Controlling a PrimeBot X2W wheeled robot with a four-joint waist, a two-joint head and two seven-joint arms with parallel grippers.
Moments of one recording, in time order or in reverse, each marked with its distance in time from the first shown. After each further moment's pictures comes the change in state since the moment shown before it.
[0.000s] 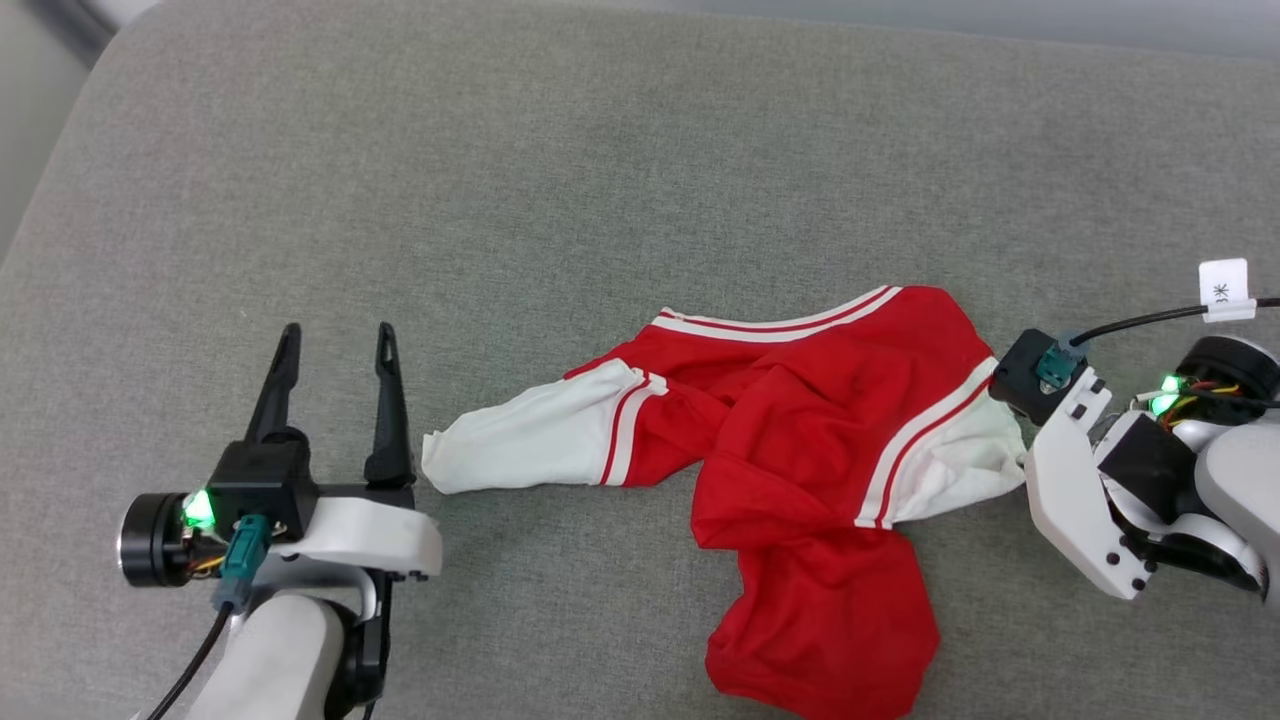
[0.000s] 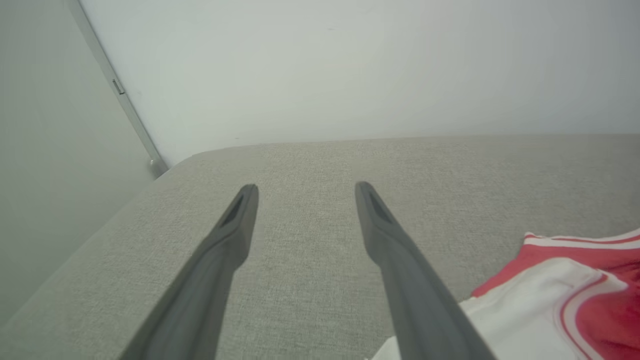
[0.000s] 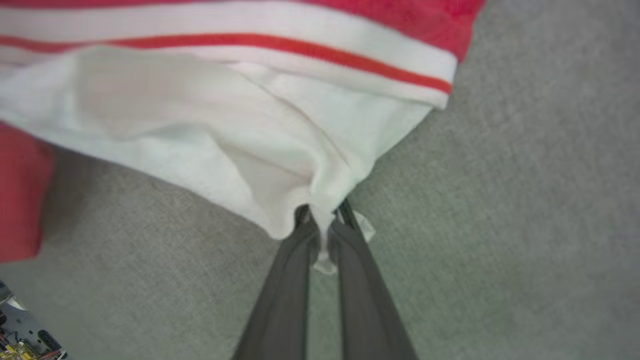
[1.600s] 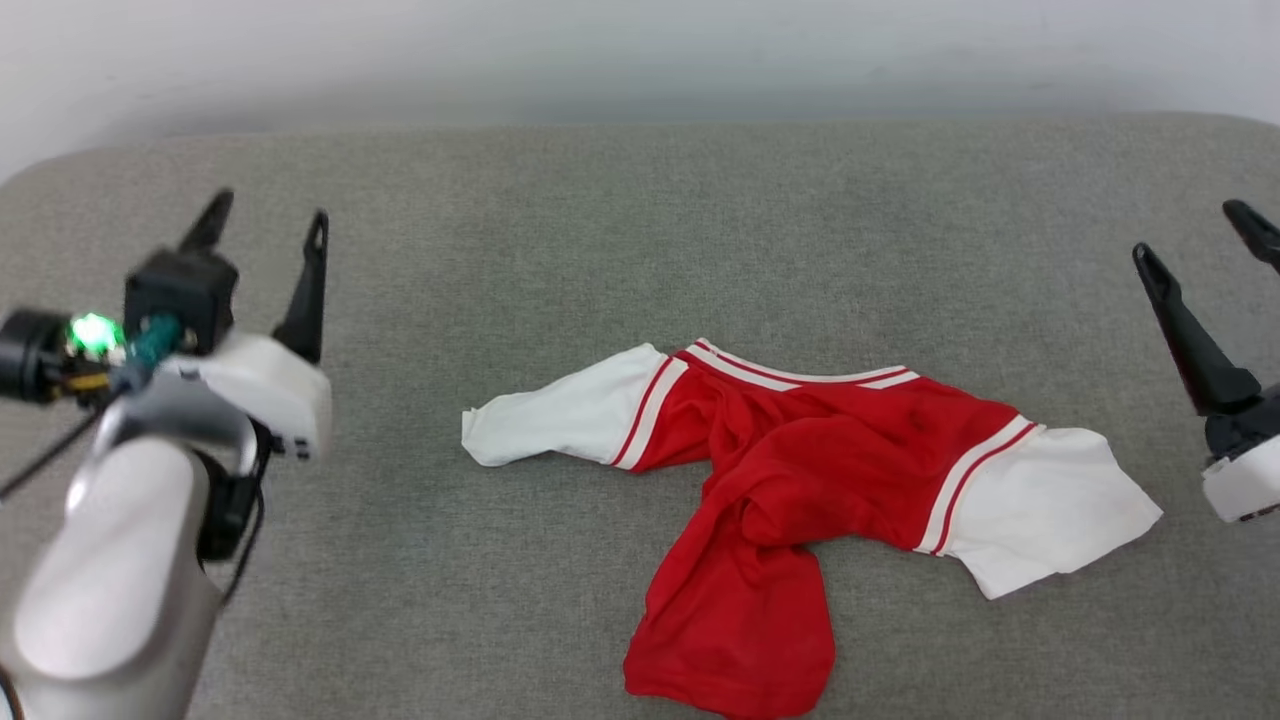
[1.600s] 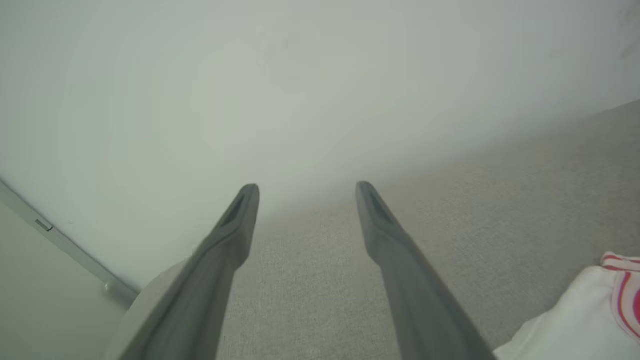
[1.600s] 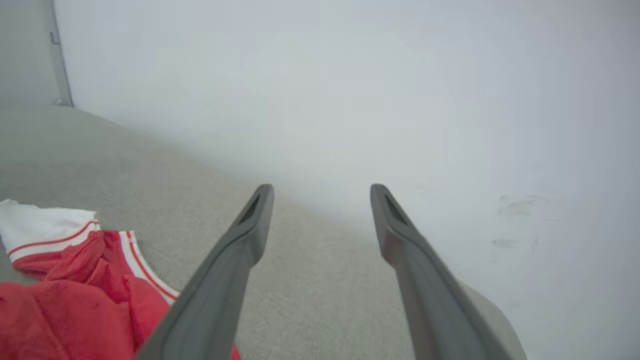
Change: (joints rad) left arm -0.232 0.141 0.072 0.117 0.092 -0.277 0.246; right arm 0.462 0.113 -0.851 -0.121 -0.336 -0.001 -0.844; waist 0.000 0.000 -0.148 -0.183
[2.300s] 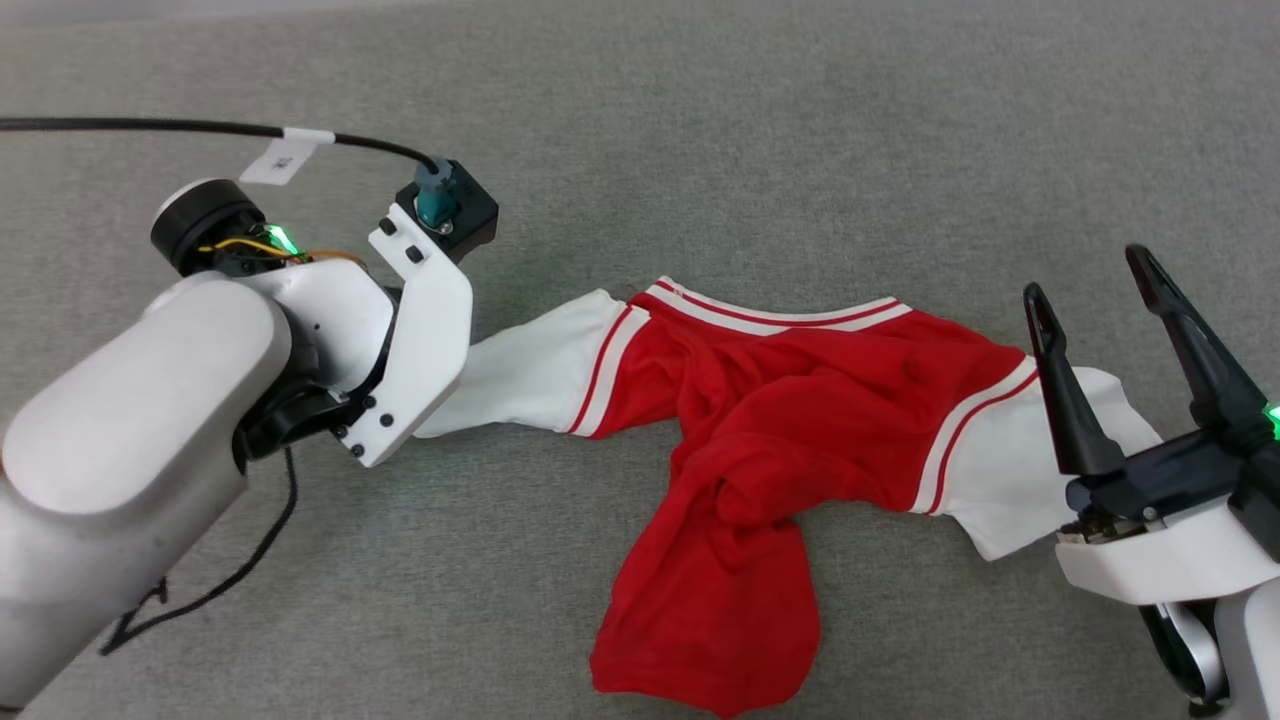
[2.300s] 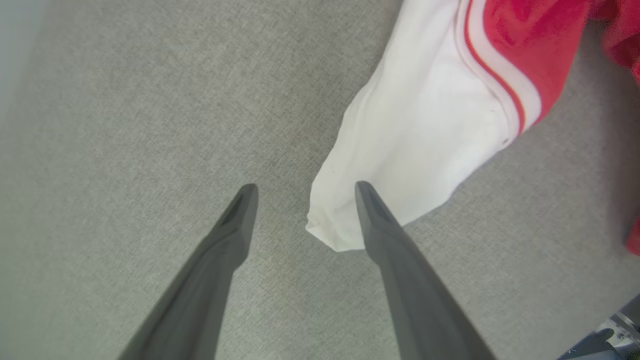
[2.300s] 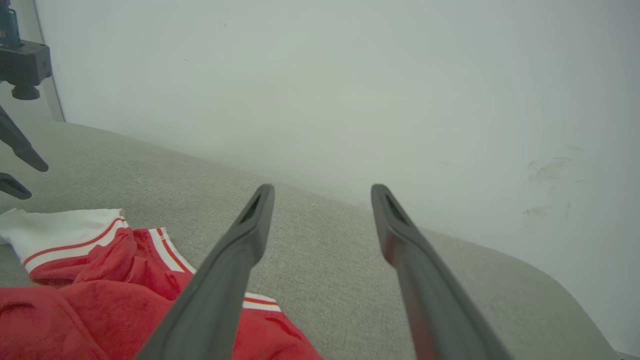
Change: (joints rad) left arm -0.513 0.236 -0.709 -0.085 -0.507 -0.161 0.906; right arm 0.198 0.402 -0.178 -0.219 -0.346 0.000 -0.081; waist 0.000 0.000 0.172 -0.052
